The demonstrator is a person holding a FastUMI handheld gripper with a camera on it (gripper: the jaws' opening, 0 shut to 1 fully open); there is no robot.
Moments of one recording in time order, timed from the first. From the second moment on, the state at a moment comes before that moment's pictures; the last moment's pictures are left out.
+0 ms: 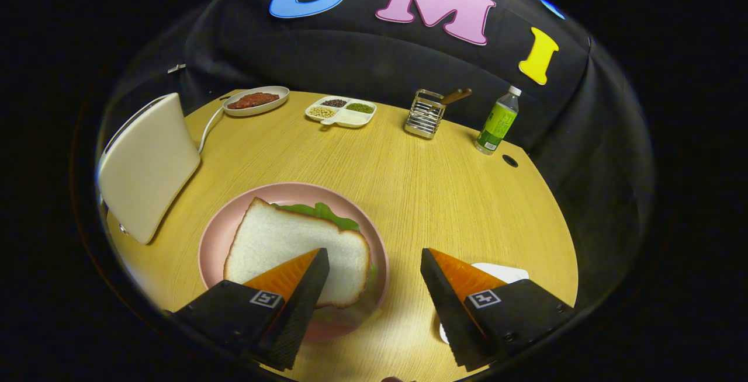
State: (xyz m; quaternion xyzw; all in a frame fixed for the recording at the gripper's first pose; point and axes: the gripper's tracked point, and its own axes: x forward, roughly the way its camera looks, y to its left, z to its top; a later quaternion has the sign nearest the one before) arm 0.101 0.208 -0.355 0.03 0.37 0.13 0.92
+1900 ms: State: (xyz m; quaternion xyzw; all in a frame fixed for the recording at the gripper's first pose) arm 0.003 0.137 -0.063 0.16 0.17 0.17 0.96
